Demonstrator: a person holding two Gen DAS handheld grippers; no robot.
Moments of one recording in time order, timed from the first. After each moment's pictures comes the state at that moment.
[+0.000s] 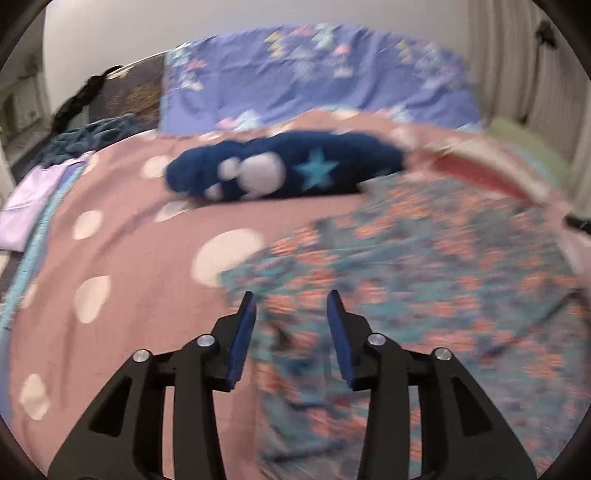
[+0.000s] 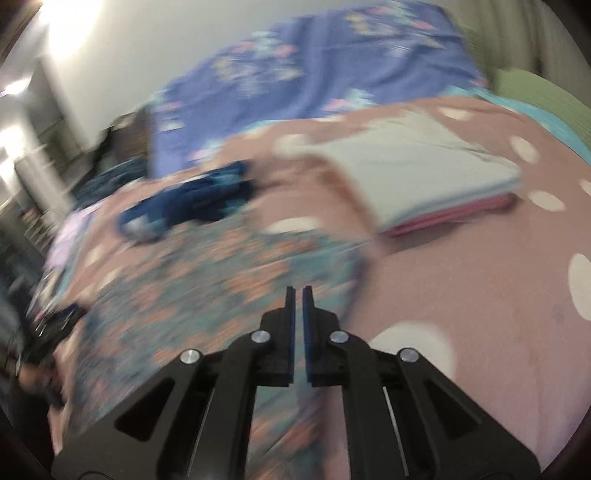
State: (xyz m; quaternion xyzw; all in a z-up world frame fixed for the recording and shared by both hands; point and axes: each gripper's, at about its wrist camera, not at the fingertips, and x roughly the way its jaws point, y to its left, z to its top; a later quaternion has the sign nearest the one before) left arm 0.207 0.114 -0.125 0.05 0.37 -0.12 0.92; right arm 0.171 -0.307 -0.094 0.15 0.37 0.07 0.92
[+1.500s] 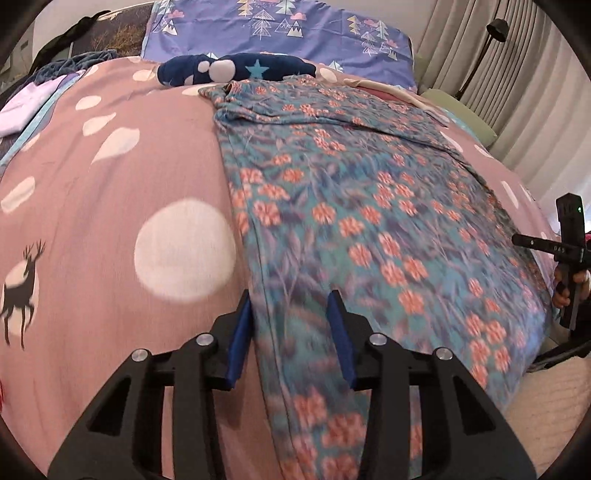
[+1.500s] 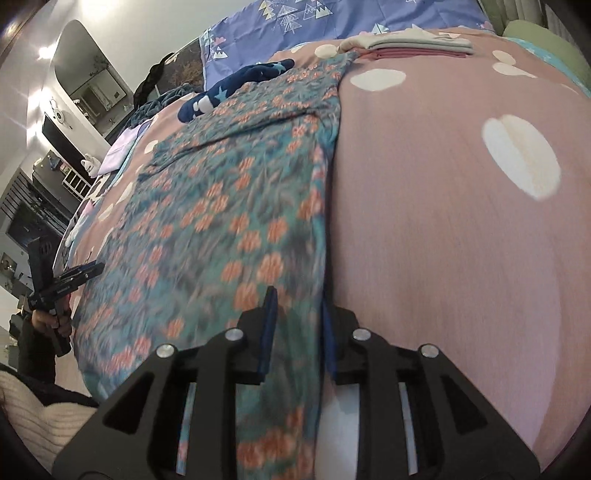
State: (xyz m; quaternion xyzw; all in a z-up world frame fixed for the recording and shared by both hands) left arm -0.049 0.167 -0.177 -0.01 0.45 -0.21 0.87; right arm -0.093 -0.298 -0.156 0.15 0.46 0.14 0.87
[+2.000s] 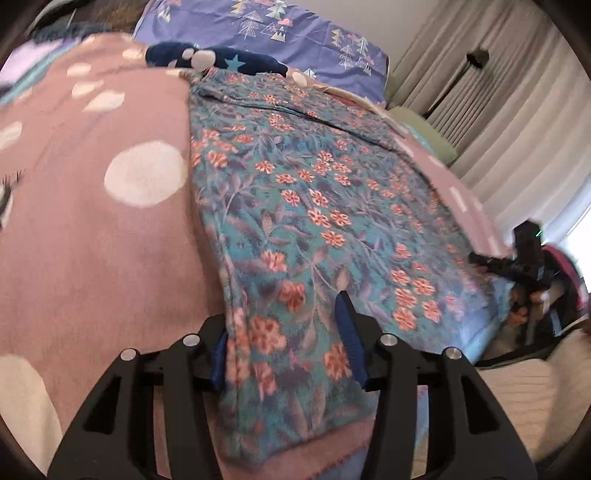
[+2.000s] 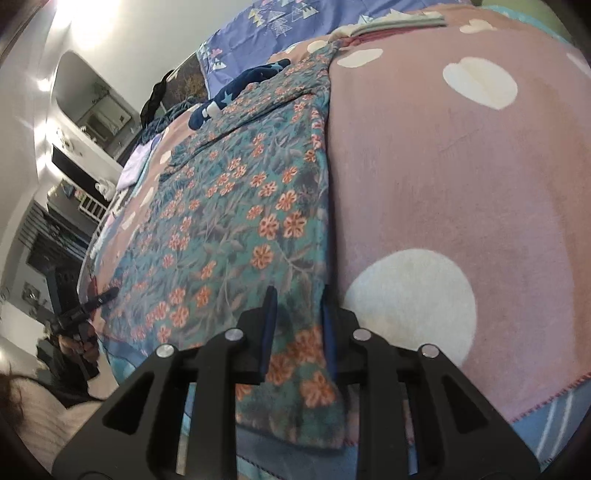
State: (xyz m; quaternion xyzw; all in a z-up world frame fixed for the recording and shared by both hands) left arm -0.099 0.158 -0.184 -0.06 0.44 -0.27 0.86; right arm -0.145 -0.308 -0.167 0.23 0.45 0.15 0.85
